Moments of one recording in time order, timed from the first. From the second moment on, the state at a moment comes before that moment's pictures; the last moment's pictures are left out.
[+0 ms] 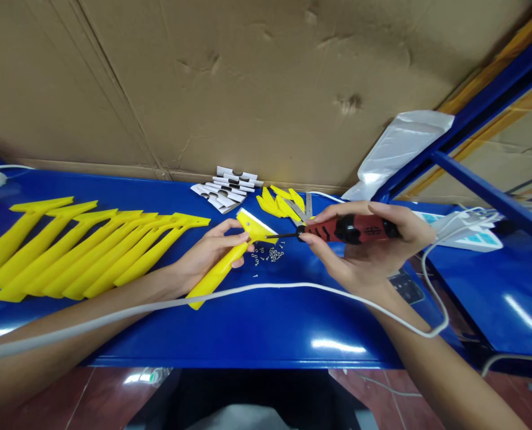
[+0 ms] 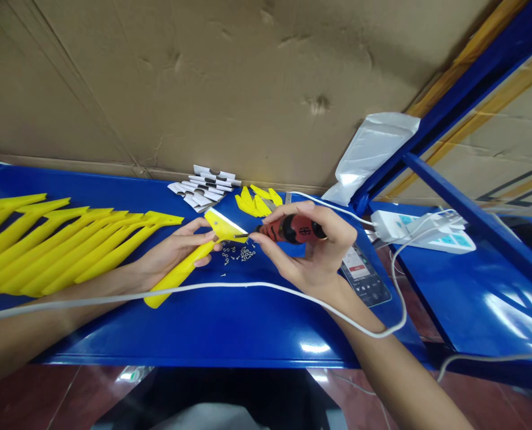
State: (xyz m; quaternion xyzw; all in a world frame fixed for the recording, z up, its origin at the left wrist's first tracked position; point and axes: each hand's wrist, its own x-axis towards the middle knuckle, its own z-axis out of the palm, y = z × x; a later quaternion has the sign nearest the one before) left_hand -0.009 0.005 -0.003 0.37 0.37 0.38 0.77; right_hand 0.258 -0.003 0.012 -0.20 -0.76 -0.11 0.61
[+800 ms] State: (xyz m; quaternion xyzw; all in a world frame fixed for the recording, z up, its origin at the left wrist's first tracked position) left_hand -0.010 0.005 -0.004 0.38 0.38 0.37 0.76; right_hand 0.249 -0.010 0.008 -0.19 -0.76 0.03 0.62
